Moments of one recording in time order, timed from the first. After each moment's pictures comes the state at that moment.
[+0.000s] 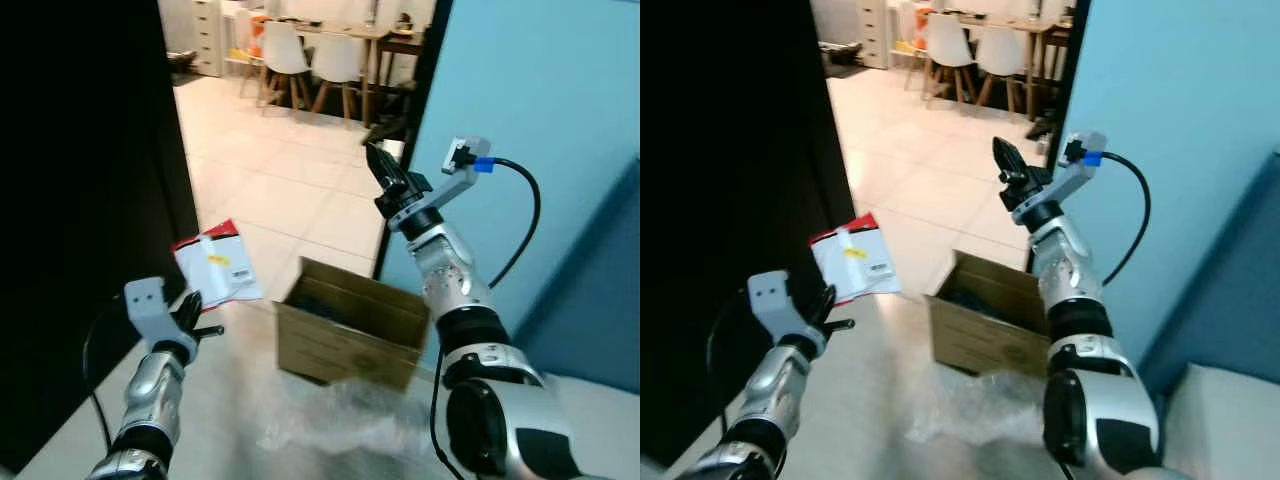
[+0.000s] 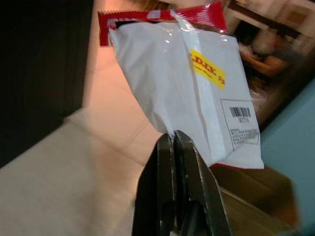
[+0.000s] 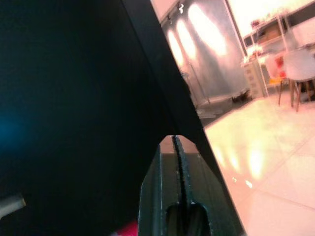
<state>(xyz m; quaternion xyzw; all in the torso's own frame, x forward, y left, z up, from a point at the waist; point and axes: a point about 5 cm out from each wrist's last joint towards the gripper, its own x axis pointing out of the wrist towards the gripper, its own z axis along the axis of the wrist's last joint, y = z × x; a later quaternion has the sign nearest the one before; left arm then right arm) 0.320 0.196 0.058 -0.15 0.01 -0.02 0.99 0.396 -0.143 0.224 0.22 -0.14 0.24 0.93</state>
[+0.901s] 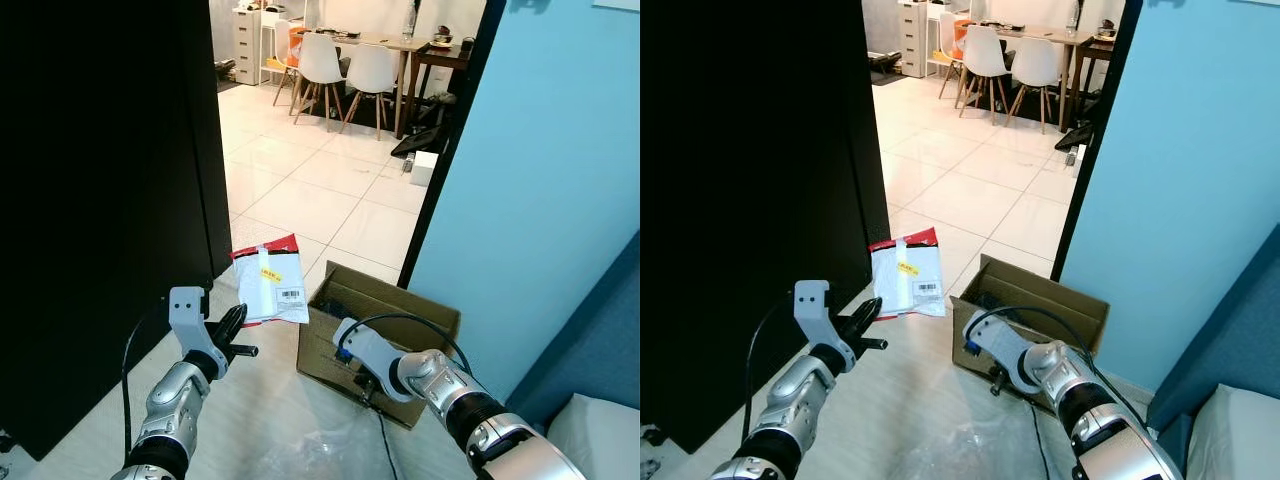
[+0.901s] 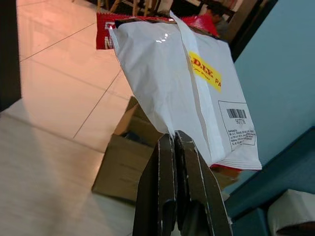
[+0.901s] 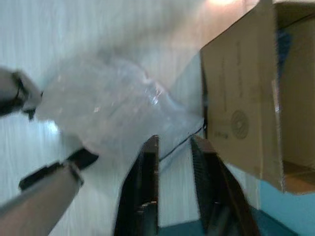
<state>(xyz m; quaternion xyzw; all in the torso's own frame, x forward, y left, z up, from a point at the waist) 0.310 0.153 0.047 -0.16 0.05 -0.17 0.97 0.311 -0.141 0.018 -0.31 0.37 0.38 0.79</state>
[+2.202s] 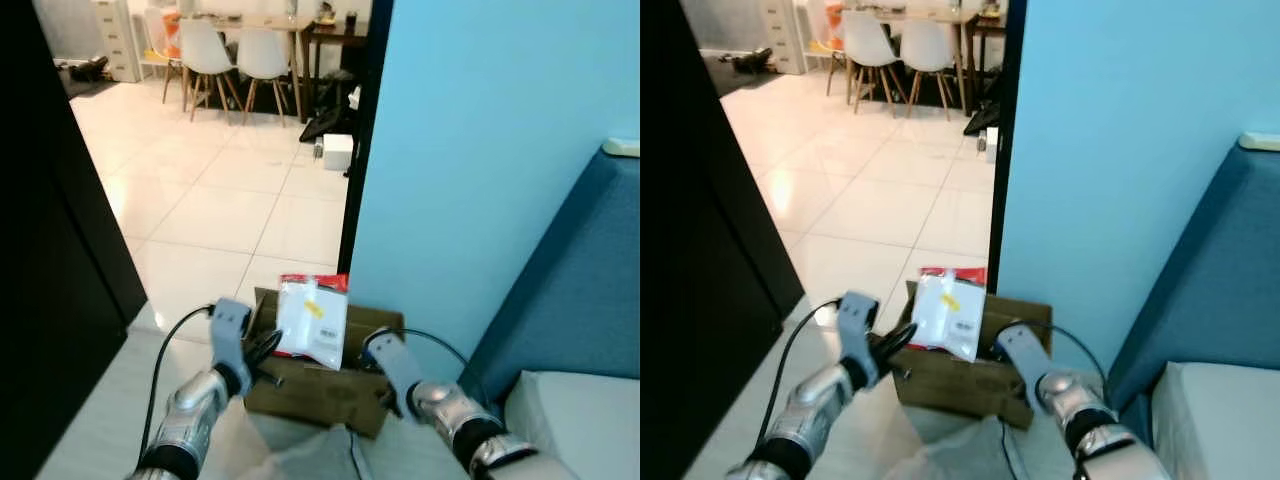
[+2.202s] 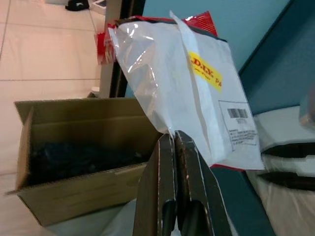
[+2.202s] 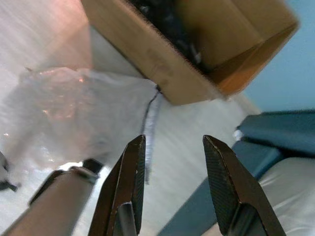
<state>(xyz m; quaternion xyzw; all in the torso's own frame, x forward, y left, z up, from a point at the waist) 0.301 0.126 0.033 -0.07 0.11 -0.28 0.95 0.296 -0.165 -0.008 -0.20 0.41 0.19 0.87</state>
